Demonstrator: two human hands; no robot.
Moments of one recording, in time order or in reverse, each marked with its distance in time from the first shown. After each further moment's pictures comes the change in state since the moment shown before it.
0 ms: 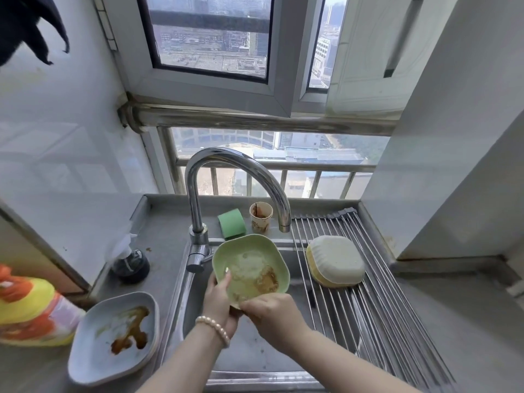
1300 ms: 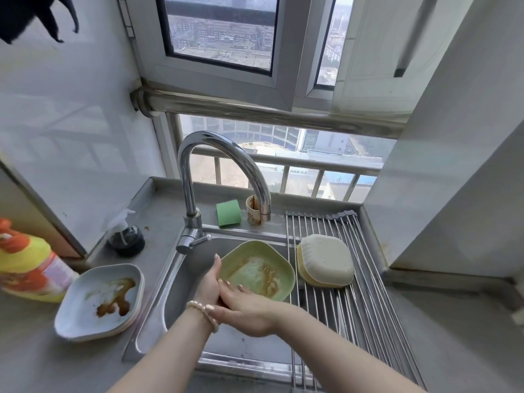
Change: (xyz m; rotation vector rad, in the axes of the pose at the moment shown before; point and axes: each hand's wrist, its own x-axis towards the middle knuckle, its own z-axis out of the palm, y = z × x) left_hand -0.010 -0.028 0.022 0.045 -0.049 -0.223; right_hand 0.013 -0.005 -0.049 0.336 -0.935 0.206
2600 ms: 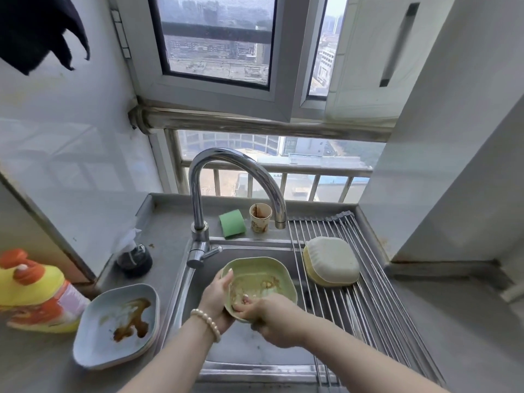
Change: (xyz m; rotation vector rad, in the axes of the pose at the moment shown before) left_hand -0.012 0.029 -0.025 0.003 -0.074 0.104; right_hand -0.002 -0.004 0.010 -0.183 0.252 -0.012
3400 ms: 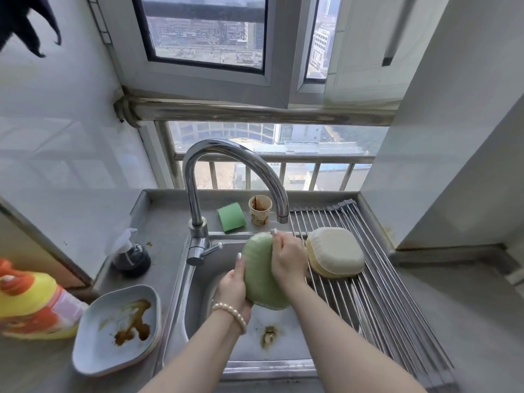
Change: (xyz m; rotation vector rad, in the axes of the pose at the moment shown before) left_hand 0.032 -0.022 0.016 0.119 0.147 0.104; right_hand 0.057 0.030 -0.021 0.355 0.907 0.612
